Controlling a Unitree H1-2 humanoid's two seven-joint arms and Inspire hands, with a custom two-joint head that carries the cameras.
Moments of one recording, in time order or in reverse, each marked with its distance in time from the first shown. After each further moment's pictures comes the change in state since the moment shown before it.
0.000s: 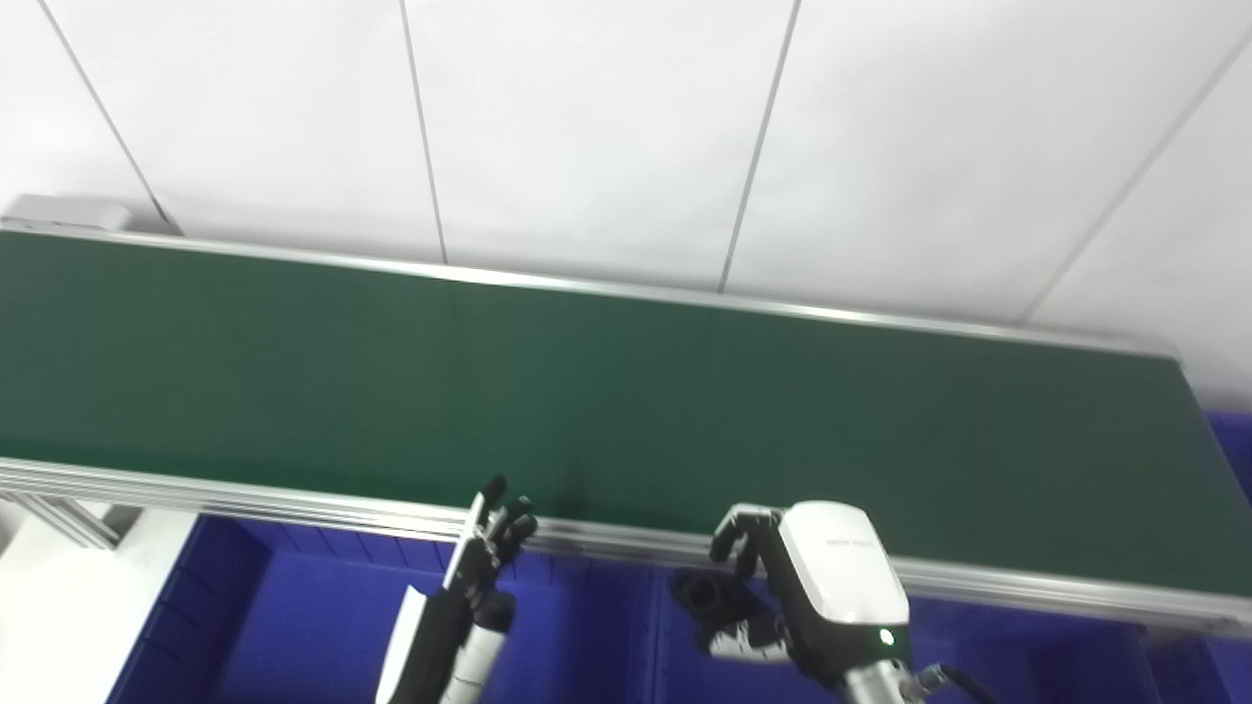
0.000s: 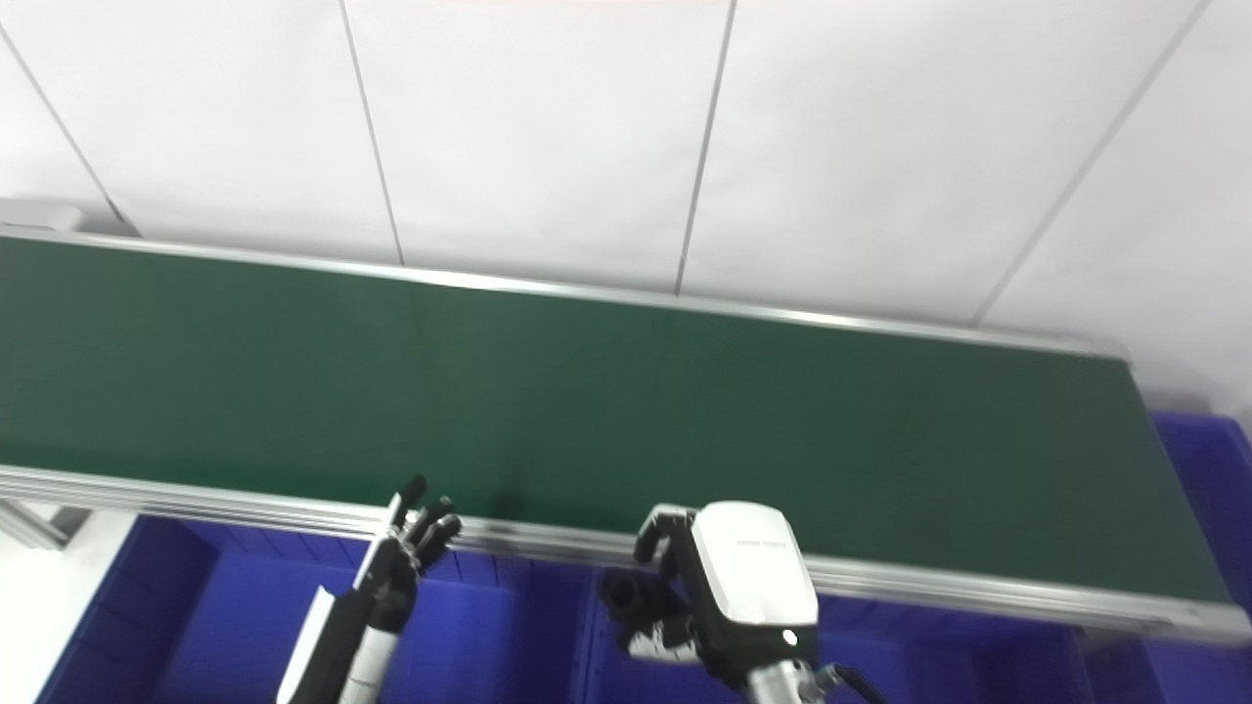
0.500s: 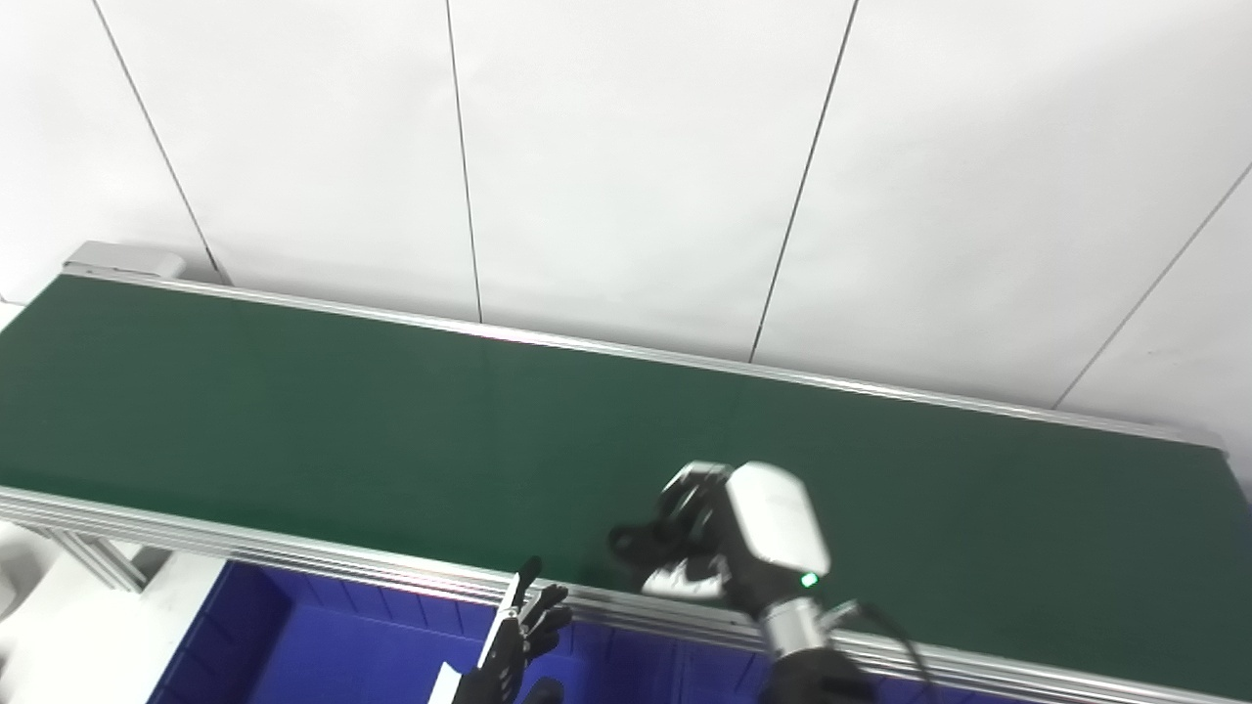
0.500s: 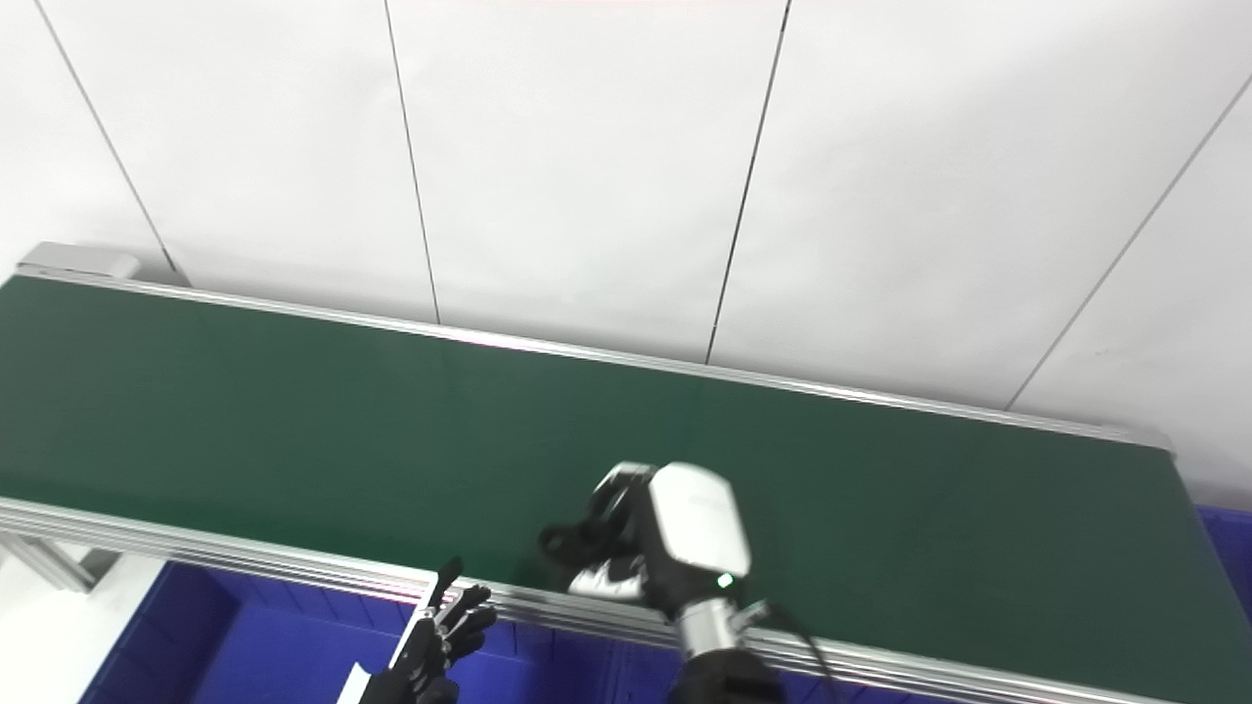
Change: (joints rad) left arm 0.006 -0.014 -0.017 0.071 0.086 -0.066 0.040; right arm -0.391 0.123 0.015 0.332 0.241 0.003 -0.214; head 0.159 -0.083
